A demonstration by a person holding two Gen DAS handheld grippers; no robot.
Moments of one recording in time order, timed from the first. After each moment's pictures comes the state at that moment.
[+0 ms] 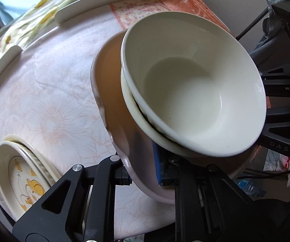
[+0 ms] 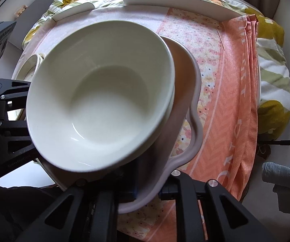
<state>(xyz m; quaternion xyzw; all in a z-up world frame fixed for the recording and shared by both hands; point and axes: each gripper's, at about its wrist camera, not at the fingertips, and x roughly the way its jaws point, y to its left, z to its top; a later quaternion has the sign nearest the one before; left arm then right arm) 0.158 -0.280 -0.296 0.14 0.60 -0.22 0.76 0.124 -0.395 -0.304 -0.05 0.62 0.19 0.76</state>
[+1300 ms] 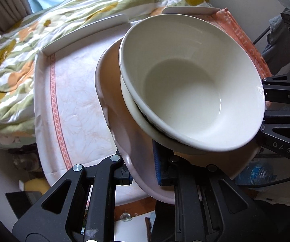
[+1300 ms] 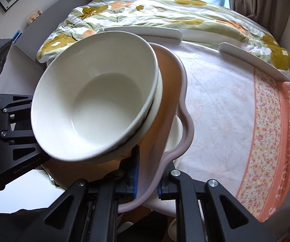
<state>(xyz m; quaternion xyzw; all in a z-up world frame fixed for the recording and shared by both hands) 0.134 -0.012 -0.221 0.12 0.58 -0.19 0.78 0.107 -0.140 -0.222 -0.02 0.59 0.18 0.79</state>
